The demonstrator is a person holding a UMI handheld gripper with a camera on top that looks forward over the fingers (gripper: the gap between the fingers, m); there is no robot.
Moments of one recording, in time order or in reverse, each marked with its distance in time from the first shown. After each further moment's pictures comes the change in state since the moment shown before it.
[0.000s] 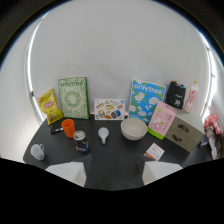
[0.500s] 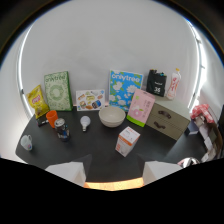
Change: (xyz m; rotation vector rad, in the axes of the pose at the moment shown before) arm 0.081 0.054 -0.035 -0.046 0.115 0.046
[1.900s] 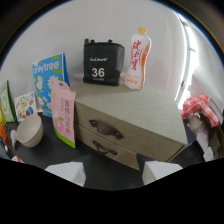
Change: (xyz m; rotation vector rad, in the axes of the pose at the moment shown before) arm 0.310 -0.020 0.242 -0.019 0.162 0.087
